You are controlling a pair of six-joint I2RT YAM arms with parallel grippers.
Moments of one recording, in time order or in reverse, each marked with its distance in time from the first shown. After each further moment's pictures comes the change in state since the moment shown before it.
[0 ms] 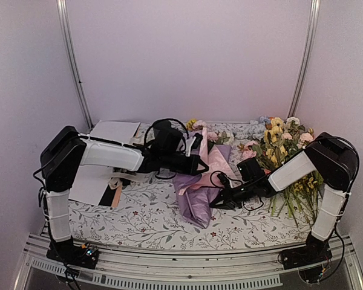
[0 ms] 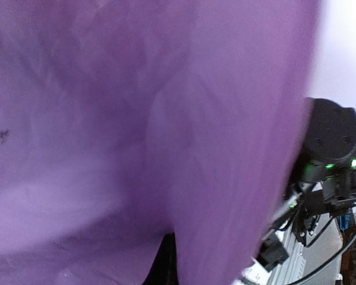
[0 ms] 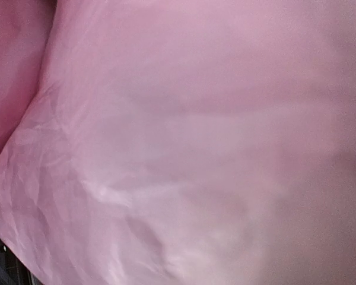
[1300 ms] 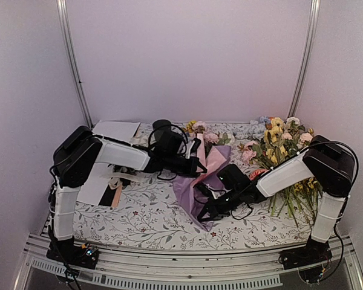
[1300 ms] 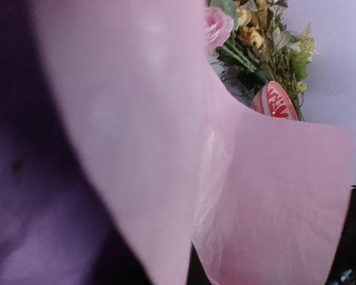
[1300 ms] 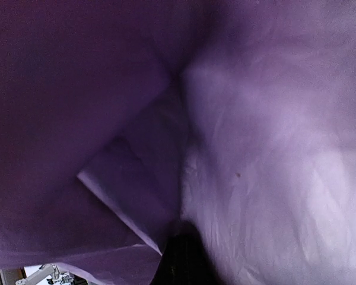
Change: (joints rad) left arm 0.045 0.138 0.079 0.010 0.049 -0.027; right arm 0.233 0.003 0.103 -0.147 0.054 -0.104
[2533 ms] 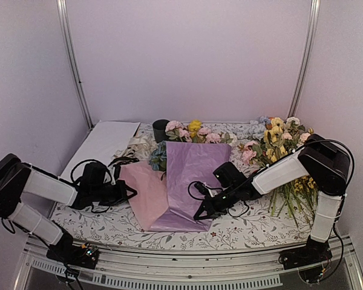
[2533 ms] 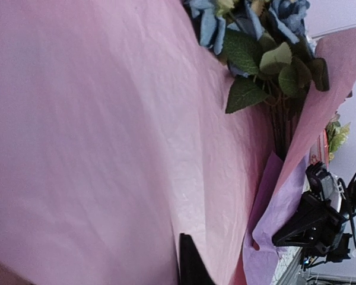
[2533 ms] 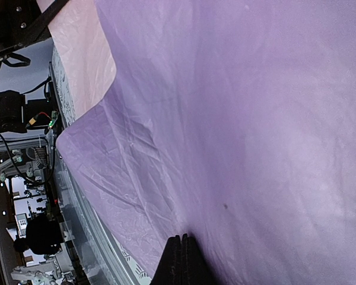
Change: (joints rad) left arm 0.336 -0.736 -1.066 0.258 -0.101 -0.265; right arm -0.004 0.049 0.066 -0.048 0.004 -0.011
